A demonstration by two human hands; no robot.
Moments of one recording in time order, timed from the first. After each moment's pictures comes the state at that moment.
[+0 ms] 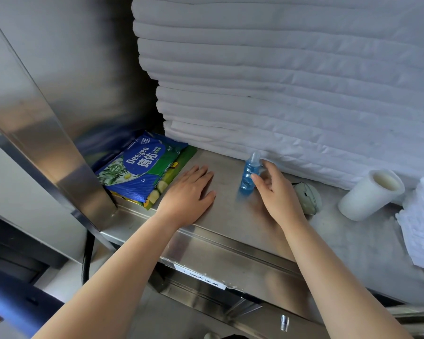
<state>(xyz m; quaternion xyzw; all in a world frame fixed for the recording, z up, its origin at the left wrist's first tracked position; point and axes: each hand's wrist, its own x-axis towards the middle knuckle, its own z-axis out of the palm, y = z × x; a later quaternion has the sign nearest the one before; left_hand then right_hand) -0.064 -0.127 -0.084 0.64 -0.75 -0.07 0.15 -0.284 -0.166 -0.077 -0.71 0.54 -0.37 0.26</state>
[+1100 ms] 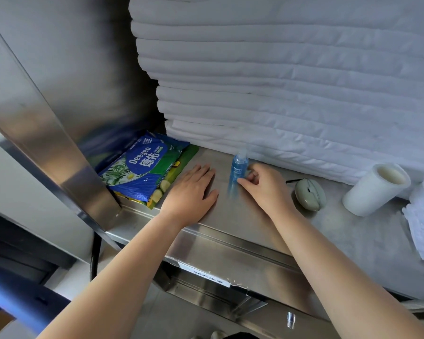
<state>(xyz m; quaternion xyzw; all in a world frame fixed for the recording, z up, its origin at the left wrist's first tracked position) -0.069 -0.125 -0.081 0.65 -0.74 -0.06 0.16 -0.262 -0.175 -0.073 -0.75 0.56 -0.28 0.20</state>
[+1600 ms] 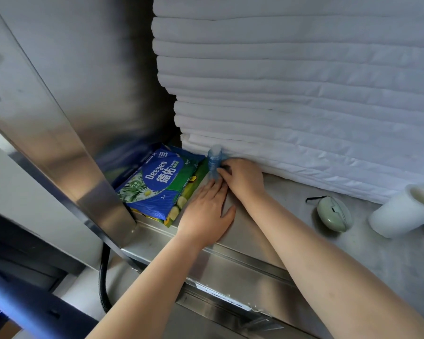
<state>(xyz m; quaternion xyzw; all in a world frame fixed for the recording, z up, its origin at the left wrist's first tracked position) -0.068 -0.125 -0.084 0.65 -0.74 -0.02 0.19 -0.168 -0.234 -0.075 -0.82 0.52 -0.22 0.10</state>
